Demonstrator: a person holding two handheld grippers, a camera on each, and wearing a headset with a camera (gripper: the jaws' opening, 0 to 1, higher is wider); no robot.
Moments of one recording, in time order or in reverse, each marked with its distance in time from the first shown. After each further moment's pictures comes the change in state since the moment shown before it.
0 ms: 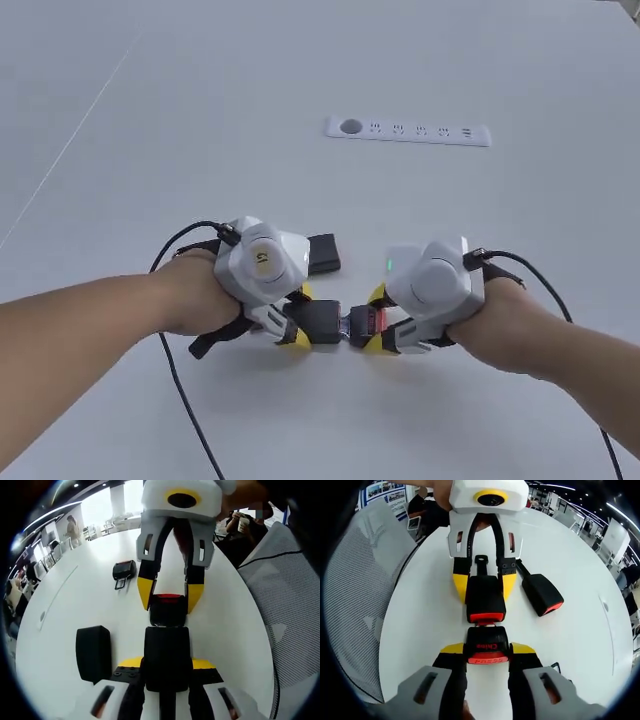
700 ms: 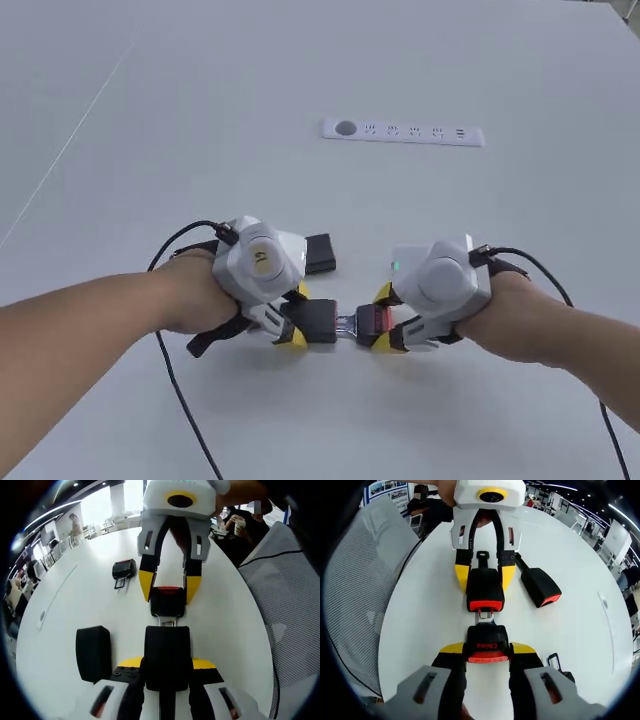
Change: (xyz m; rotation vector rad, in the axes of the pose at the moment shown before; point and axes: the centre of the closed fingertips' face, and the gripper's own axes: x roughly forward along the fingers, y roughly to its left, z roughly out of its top) left arm -0.001 0.001 0.000 -0.002 0.017 -0.002; right arm -0.009 -0.003 -0.017 -0.005 0.006 0.008
